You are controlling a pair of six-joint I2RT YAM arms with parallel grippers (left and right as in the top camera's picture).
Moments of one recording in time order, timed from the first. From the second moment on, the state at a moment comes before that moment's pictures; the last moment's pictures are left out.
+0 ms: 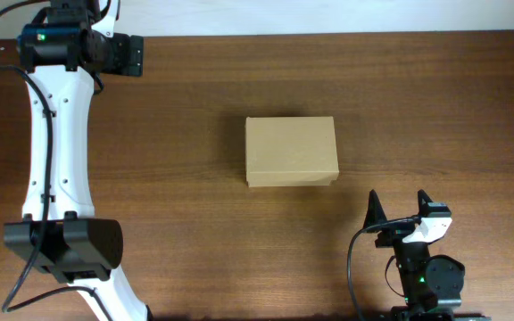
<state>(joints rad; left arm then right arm) 0.03 1.97 2.21 -1.16 -0.15 0.15 -0.01 0.02 0.01 -0.07 -0.06 0.15</state>
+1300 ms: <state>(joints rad) 0.03 0.73 0.74 -0.08 -0.02 0.16 -0.01 0.02 0.01 -0.07 -0.05 0.15</state>
